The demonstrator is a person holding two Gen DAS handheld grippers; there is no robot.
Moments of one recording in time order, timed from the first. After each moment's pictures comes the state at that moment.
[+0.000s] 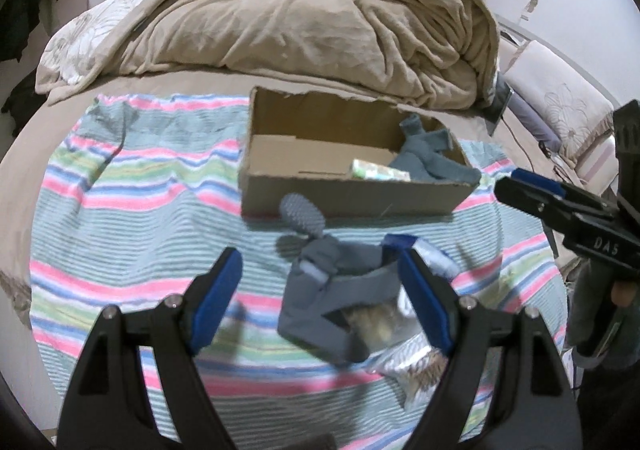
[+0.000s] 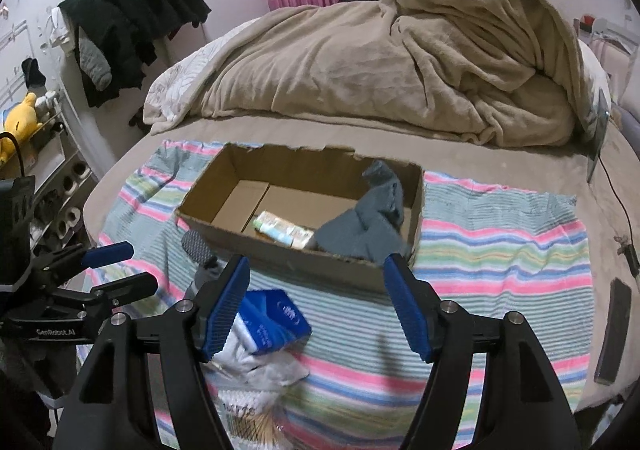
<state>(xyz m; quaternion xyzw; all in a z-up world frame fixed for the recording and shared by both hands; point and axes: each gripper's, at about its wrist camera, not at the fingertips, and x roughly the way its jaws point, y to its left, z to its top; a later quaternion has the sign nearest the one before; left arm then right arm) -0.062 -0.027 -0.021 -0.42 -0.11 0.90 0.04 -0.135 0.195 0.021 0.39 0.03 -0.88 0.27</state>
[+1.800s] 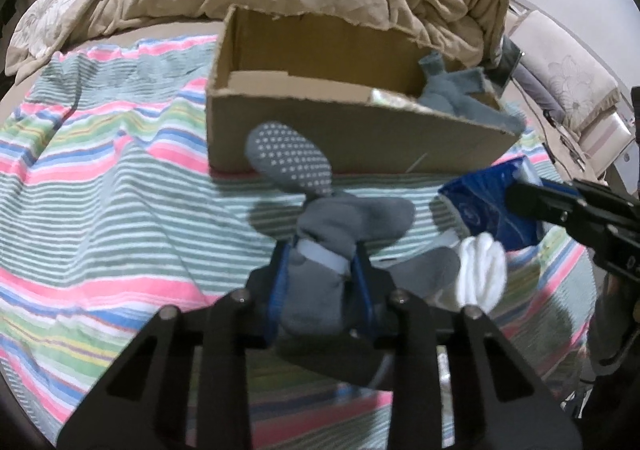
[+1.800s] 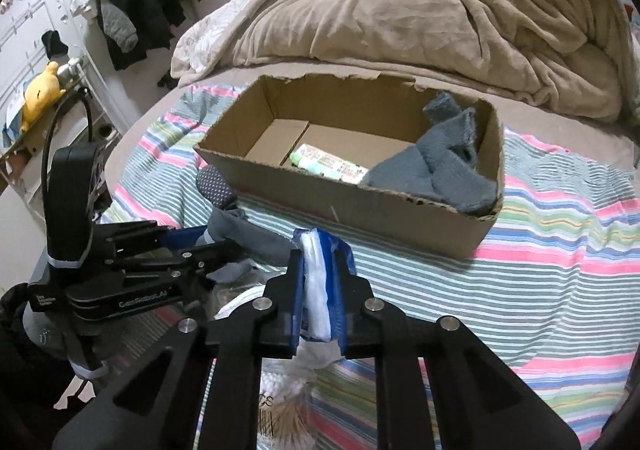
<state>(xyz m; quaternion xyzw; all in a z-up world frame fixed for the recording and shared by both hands) -0.098 -0.016 -0.093 -0.47 -0.10 0.88 0.06 -0.136 0.169 -0.027 0.44 0.04 -0.83 0.34</state>
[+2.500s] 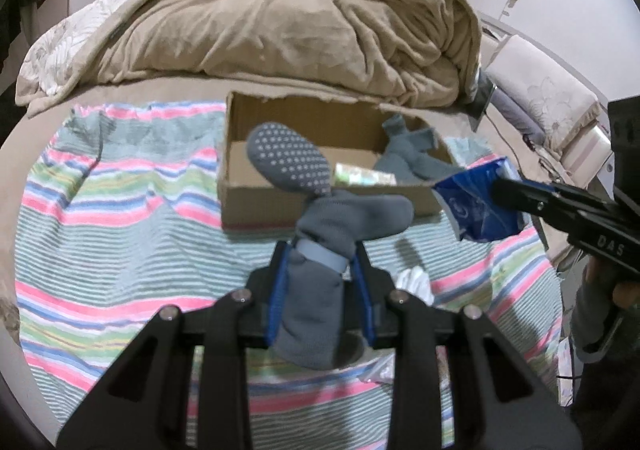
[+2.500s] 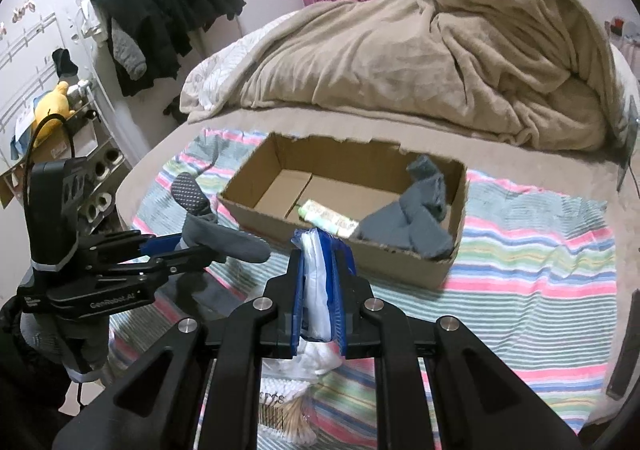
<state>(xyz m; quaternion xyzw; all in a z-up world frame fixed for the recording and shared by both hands) -0.073 -0.024 -0.025 -0.41 -0.10 0.90 0.08 -0.124 0.188 0.029 0.38 0.03 -0.86 0.33</state>
